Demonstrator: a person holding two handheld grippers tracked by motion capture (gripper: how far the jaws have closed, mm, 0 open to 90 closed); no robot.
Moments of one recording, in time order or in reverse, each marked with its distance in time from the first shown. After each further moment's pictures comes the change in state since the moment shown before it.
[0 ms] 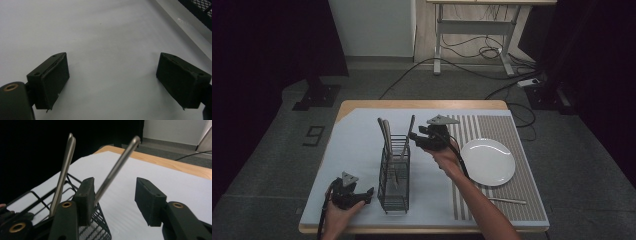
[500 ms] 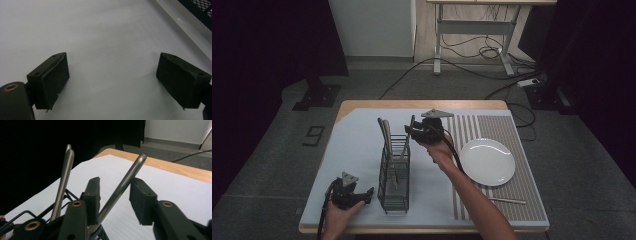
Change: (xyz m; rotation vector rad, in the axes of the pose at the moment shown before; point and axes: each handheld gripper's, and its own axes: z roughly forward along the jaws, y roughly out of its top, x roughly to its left) left arm 0.000 0.000 0.000 0.000 -0.001 0.001; right arm 0.000 0.015 0.020 0.003 0.008 0.023
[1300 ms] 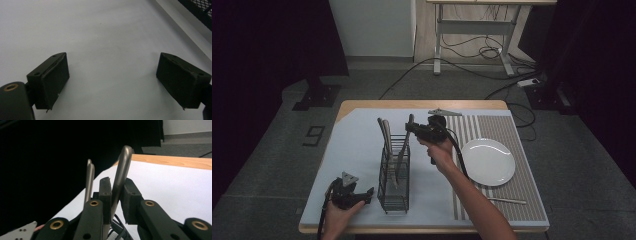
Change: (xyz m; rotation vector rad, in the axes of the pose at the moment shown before) left arm 0.000 0.000 0.000 0.000 -0.002 -0.001; right arm -0.005 0.002 -0.012 -0.056 0.161 0.182
